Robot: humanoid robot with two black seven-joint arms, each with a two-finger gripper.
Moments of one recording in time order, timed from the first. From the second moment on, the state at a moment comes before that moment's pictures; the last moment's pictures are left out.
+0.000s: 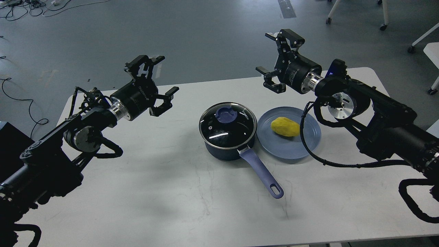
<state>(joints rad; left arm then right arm) -0.80 0.45 -0.57 -0.91 0.07 -0.43 -0.13 0.83 -0.20 0.74 0.87 -0.25 0.20 0.06</state>
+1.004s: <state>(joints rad) -0.77 0.37 -0.62 -0.92 0.04 -0.34 -0.14 0.90 -0.19 0.66 0.86 -0.25 0.19 0.04</state>
